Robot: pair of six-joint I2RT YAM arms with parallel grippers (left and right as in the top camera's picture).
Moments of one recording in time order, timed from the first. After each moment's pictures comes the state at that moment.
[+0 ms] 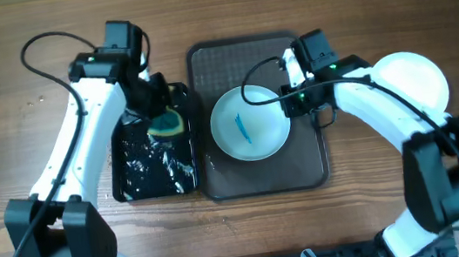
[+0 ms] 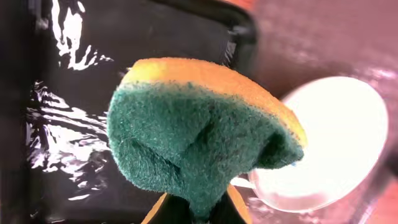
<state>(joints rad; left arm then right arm) -0.18 1.72 1.44 -1.10 0.12 -0.45 0.31 1.78 1.12 -0.62 -0.21 0.15</state>
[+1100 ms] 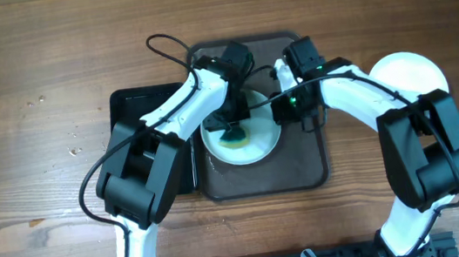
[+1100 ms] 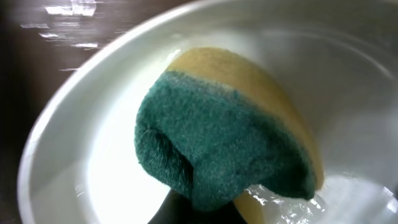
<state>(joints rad) -0.57 2.13 1.52 -0.96 -0.01 -0.65 0.32 1.91 1.13 -0.58 -0.34 0.18</state>
